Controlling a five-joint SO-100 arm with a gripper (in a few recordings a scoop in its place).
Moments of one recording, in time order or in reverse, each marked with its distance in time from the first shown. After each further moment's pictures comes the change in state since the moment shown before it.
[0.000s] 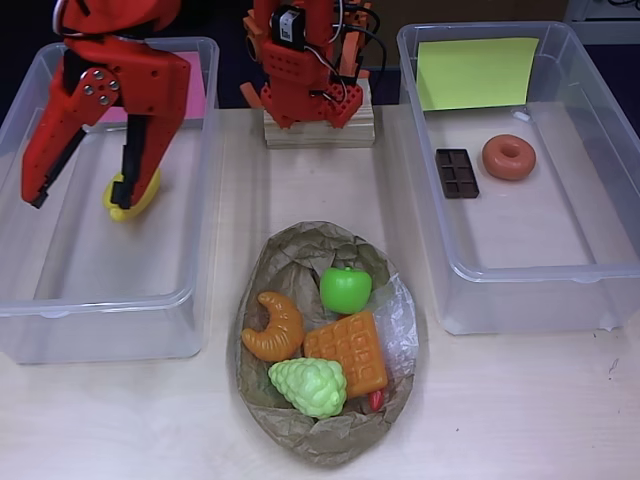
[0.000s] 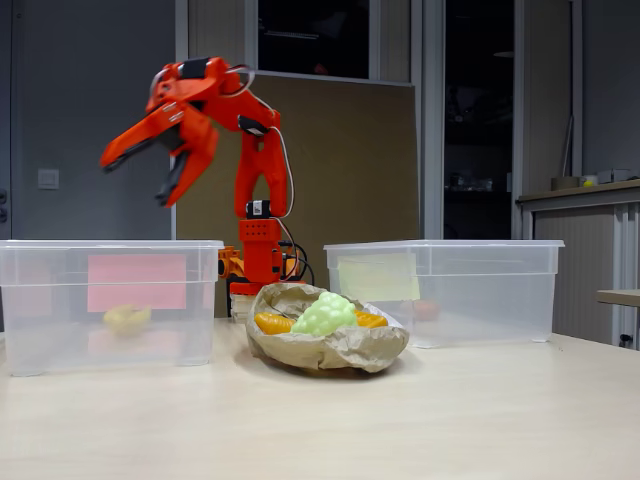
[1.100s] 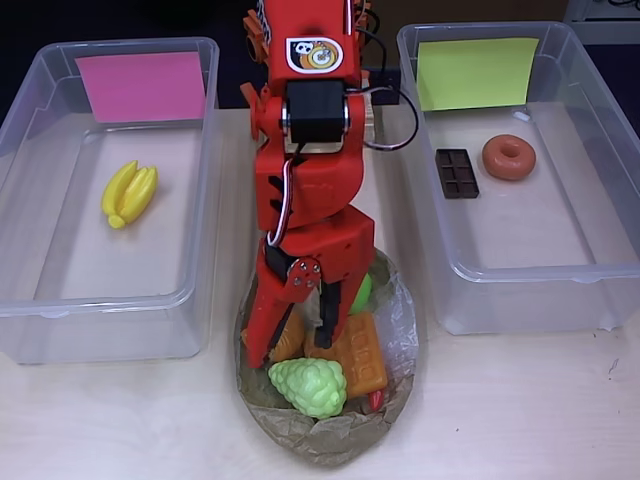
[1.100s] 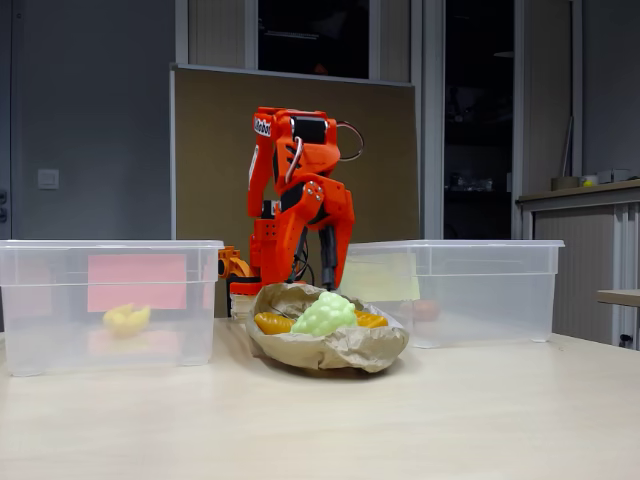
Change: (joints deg) arm -27.9 -27.2 -1.1 -17.9 31.8
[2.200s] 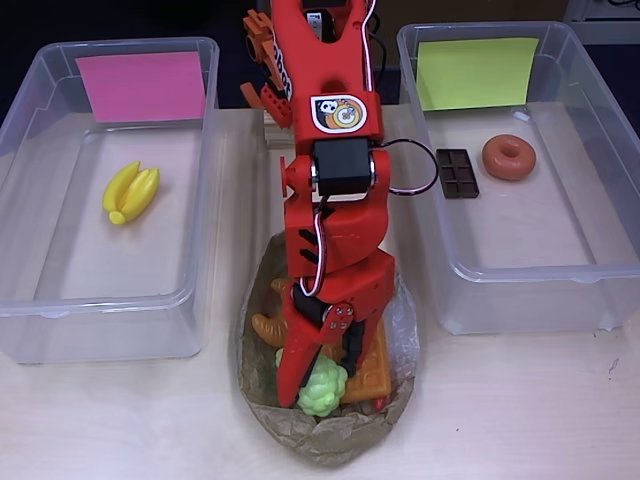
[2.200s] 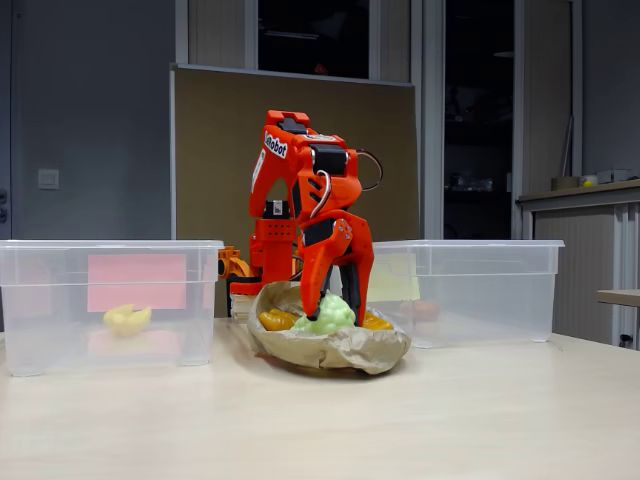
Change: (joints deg) arm -3.5 -11.2 -7.6 -1.4 -4.0
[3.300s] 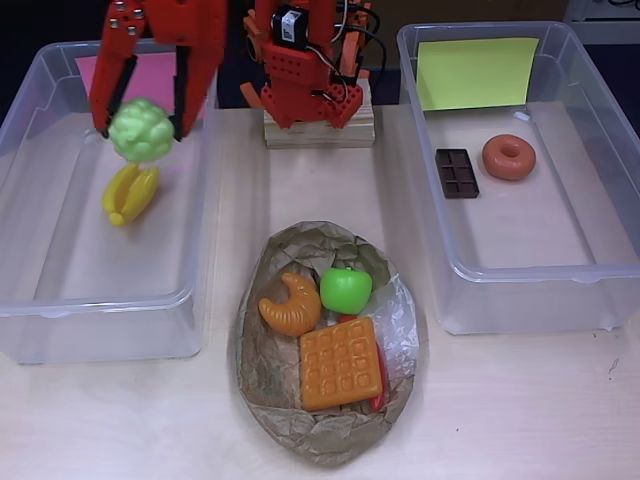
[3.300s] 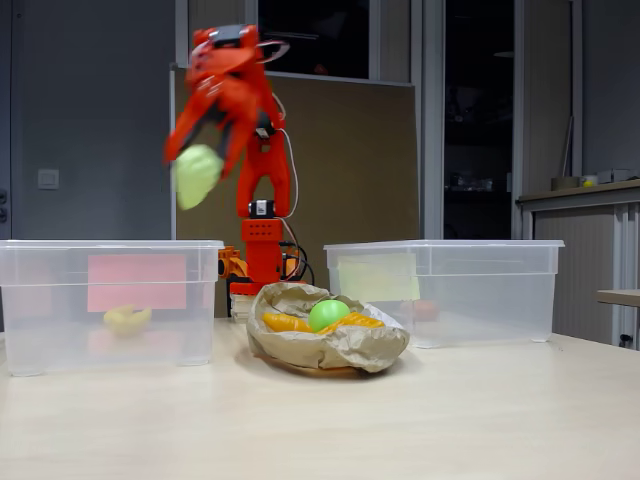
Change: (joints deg) arm 35.6 45.1 3.5 47.4 -1.7
